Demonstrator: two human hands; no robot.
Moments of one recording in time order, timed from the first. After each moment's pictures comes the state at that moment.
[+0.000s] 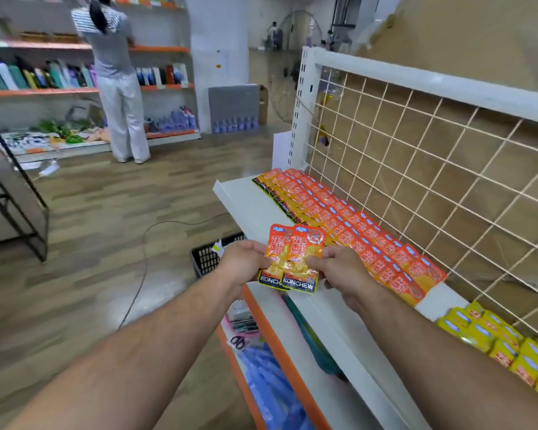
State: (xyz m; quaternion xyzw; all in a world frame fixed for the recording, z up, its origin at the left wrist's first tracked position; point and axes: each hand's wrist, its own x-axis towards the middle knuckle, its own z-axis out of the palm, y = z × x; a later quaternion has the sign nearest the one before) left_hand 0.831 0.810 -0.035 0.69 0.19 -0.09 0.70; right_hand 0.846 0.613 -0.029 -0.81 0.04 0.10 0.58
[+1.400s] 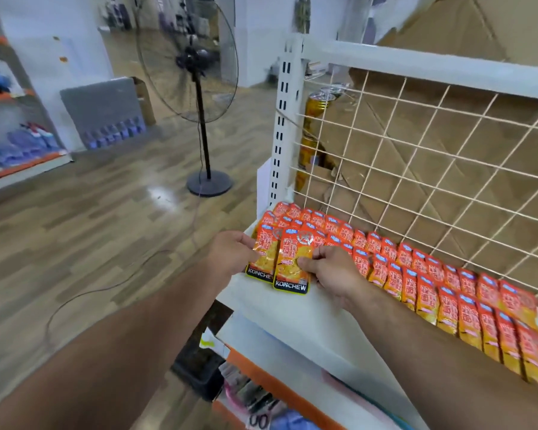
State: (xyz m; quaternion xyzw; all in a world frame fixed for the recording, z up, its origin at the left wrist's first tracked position) left_hand 1.175 0.944 -0.047 0.80 0.02 -0.19 0.57; right_hand 1.090 0.757 -0.061 -0.76 0.24 -0.01 0.60
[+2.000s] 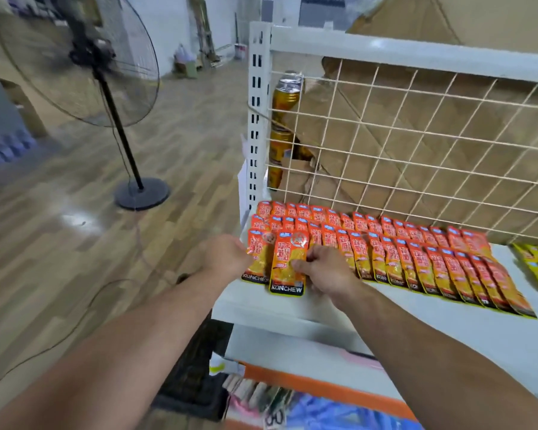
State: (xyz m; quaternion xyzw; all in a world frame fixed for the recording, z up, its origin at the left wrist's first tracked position) left_hand 1.242 0.958 -0.058 0.91 -0.20 -0.15 0.32; right_hand 1.104 0.818 -0.066 -0.74 0.37 -0.11 0.55
